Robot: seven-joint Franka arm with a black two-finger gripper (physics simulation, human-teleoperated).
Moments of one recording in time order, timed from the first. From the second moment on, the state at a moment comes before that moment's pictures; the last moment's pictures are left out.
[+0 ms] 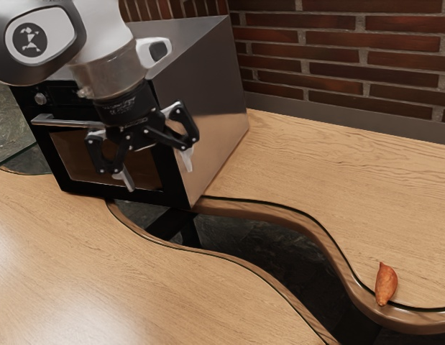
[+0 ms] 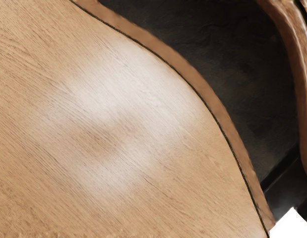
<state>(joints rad) -0.29 -0.17 0.21 -1.56 -0.03 1.47 -0.82</state>
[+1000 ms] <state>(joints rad) 0.08 -0.22 0.23 -1.79 0.18 2.22 -1.66</state>
